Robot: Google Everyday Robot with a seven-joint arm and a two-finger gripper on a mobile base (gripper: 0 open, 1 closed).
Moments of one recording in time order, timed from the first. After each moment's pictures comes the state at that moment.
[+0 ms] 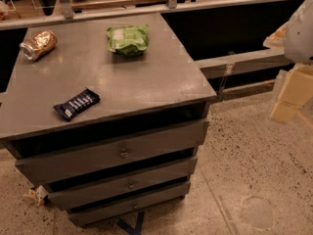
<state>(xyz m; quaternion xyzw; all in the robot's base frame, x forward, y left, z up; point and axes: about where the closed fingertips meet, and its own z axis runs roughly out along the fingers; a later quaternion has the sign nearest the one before) 0.438 -0.216 0.978 -0.60 0.78 -0.04 0.16</state>
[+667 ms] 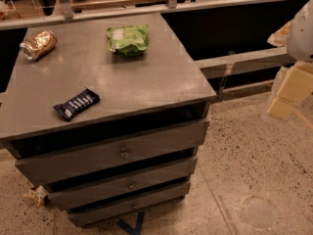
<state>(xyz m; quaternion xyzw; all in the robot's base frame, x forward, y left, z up) 0.446 -0.220 0.979 -0.58 0.79 -0.03 0.19</state>
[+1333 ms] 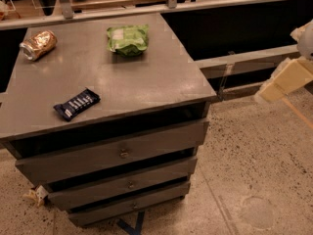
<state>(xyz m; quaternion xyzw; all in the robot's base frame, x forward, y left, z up) 0.495 -0.258 0.970 -0.45 0.84 -0.04 0.29</state>
